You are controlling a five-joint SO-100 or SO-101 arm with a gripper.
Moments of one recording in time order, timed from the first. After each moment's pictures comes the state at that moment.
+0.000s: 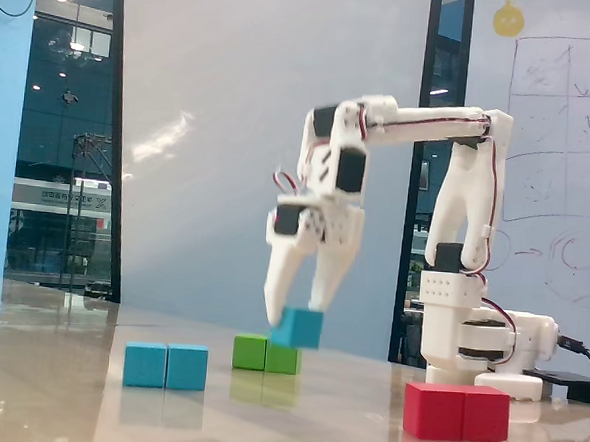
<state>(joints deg) 3.8 100.5 107.8 77.7 -7.4</state>
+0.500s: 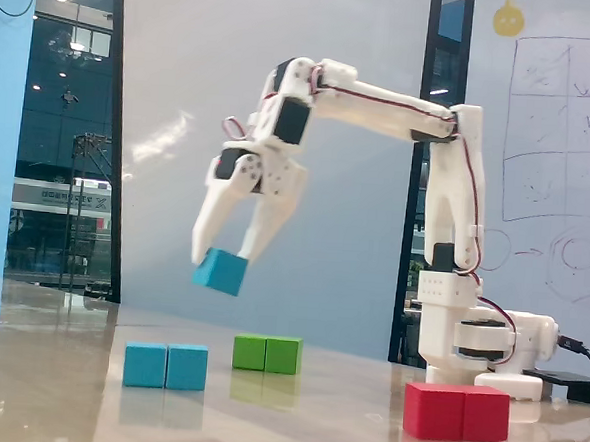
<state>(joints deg) 12.7 83.4 77.3 83.1 -14.7</state>
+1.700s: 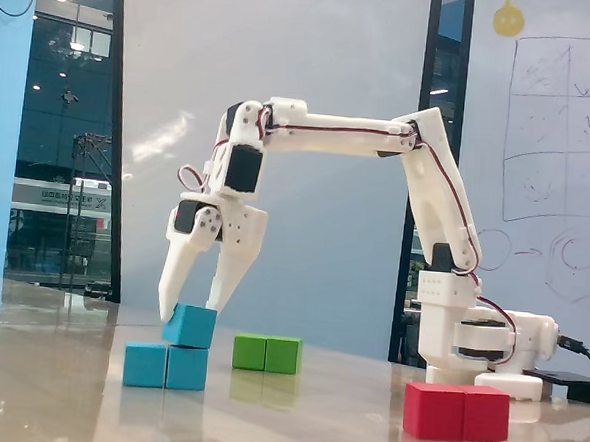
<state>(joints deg) 13.8 67.8 70.9 79.3 -17.1</state>
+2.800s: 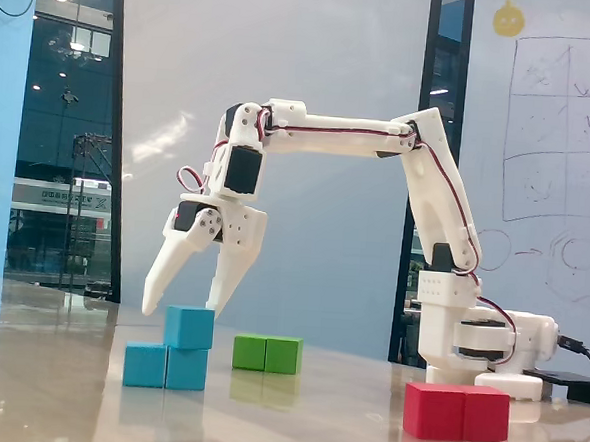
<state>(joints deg) 14.0 67.7 70.8 79.3 -18.5</state>
